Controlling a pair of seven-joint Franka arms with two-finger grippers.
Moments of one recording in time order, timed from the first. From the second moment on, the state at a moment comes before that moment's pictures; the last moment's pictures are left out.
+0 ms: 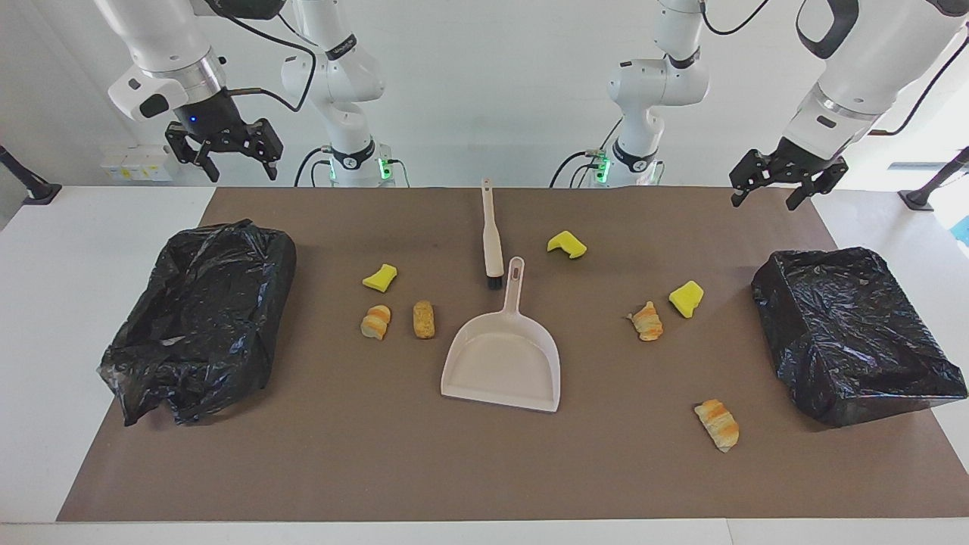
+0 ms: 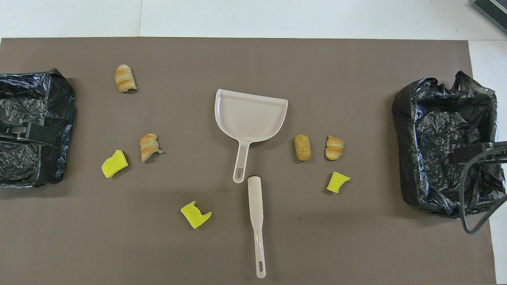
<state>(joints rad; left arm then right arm) -0.08 -0.04 0.04 -1.60 -0.01 1.51 0.08 -0.05 -0.15 -0.01 -1.71 -0.01 1.54 -0.10</state>
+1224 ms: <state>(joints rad) -0.09 -0.04 0.03 -1.59 -0.01 1.52 0.08 -0.05 -0.16 -0.01 -1.72 -0.02 1.52 -0.10</state>
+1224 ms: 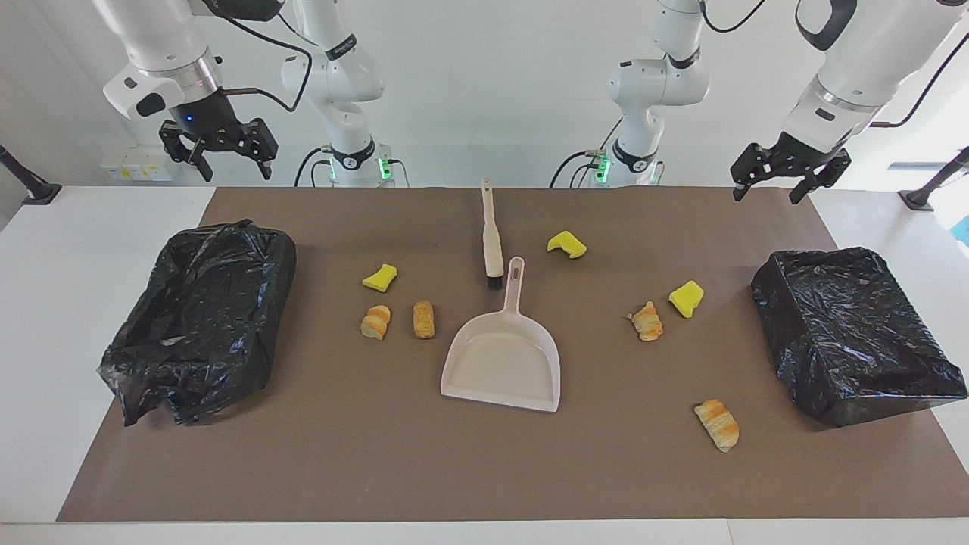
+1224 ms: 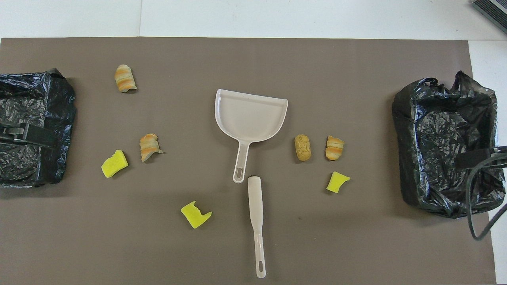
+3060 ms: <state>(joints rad) -0.65 -0.15 -0.01 -2.21 -0.09 2.09 -0.43 0.20 0.25 0.05 -1.56 0.07 1.65 0.37</state>
